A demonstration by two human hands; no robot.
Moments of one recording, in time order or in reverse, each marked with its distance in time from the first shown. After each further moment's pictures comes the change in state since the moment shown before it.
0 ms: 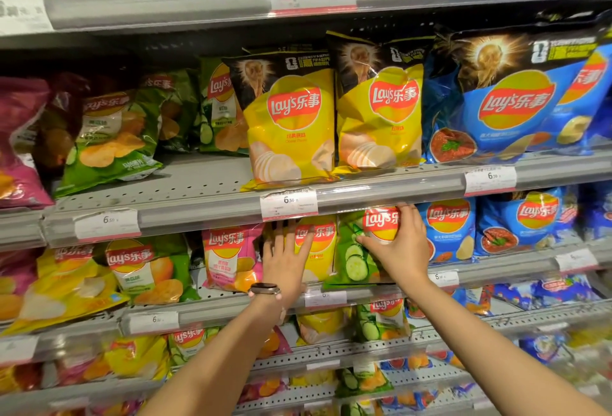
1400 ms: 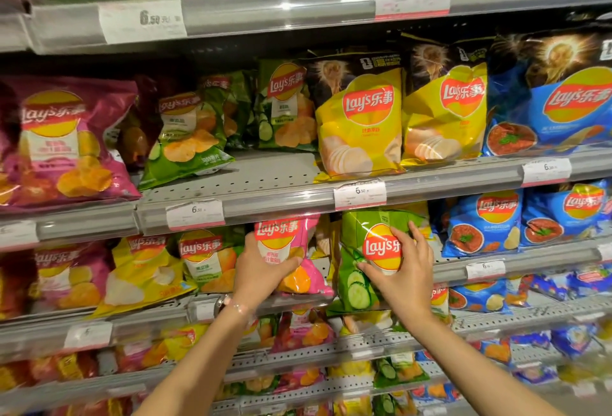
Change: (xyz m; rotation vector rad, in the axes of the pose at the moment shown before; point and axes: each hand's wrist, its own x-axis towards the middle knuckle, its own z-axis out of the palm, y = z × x) left_hand -0.075 -0.143 -0.035 -1.168 0.126 -0.465; right_hand -0.100 -0.076 0.052 0.087 0.055 -0.074
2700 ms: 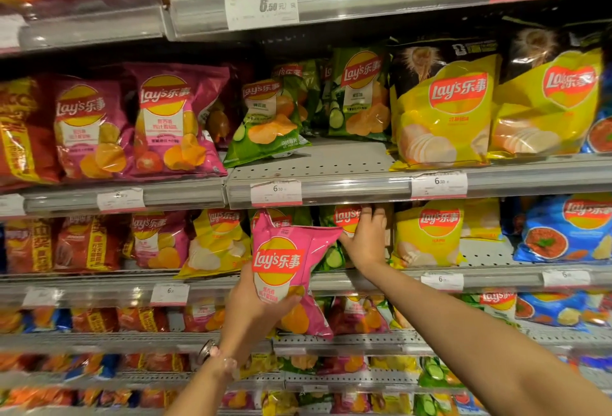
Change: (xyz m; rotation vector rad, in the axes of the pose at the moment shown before) left_hand -0.080 -0.062 -0.109 0.002 0.061 -0.030; right_hand 0.008 -0.095 0.147 -0.145 -0.319 0.073
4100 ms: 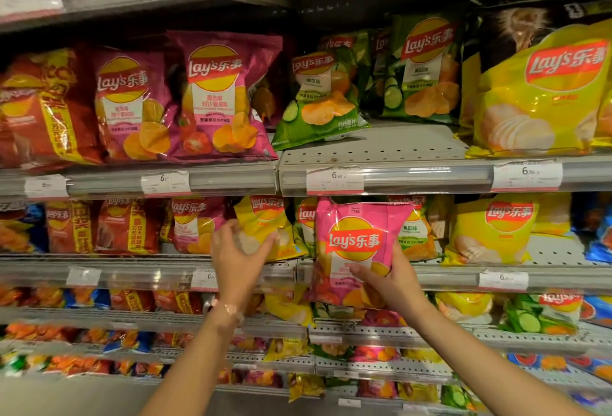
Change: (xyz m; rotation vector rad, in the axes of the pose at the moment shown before) left_hand 0.079 -0.049 -0.072 0.112 0.389 0.041; right_hand -0.082 -0.027 0.013 0.693 -0.362 0.063
